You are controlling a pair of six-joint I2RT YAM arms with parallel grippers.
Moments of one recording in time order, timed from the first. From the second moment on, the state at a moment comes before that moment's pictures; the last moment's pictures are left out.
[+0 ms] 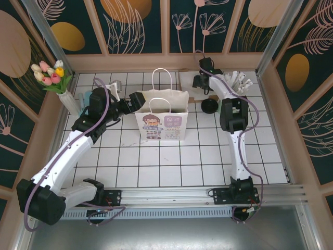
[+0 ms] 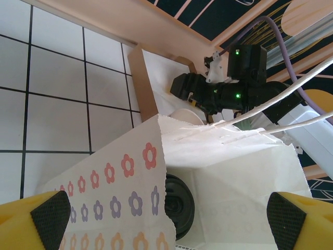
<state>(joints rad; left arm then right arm) -0.38 1.14 0.99 -0.27 0.27 -0.72 0.23 2.50 2.23 -0.72 0.14 0.32</state>
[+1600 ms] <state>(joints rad) -0.38 1.14 0.99 -0.28 0.27 -0.72 0.27 2.38 2.24 -0.70 0.14 0.23</state>
